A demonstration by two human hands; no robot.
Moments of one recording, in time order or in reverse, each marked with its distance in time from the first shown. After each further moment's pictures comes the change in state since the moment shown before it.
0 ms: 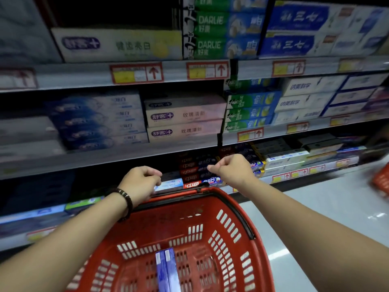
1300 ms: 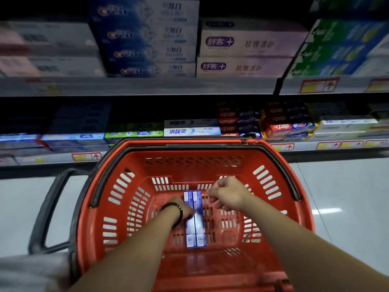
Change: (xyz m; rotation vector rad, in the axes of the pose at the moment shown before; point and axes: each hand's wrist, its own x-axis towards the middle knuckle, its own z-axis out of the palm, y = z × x) left_hand -0.029 -0.250 0.091 0.335 -0.272 -0.569; right_hand -0.088 0.094 0.150 -0.092 -0.598 0.266
